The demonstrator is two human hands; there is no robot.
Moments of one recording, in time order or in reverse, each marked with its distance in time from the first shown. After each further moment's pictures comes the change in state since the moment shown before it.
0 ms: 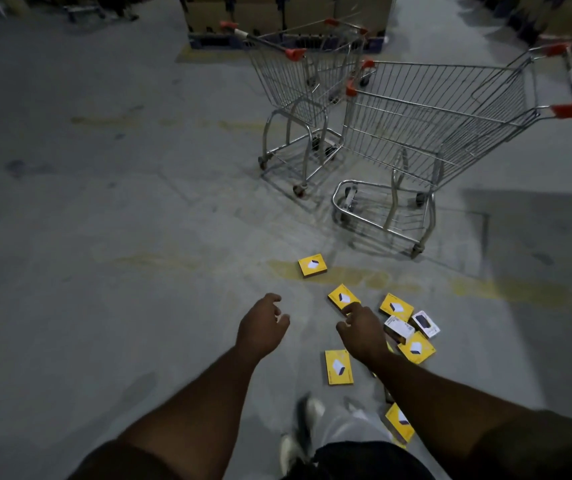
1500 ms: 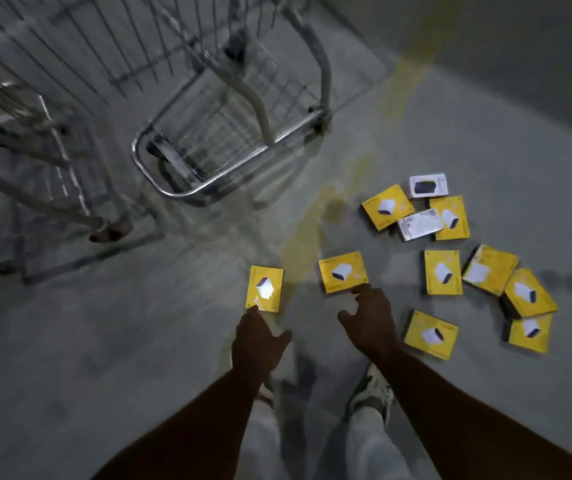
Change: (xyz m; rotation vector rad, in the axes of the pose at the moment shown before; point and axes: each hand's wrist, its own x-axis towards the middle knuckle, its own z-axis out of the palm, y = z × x) left_hand 0.660 -0.054 0.261 0.689 -0.741 0.330; right_hand 0.506 0.107 0.244 0.432 0.412 0.999
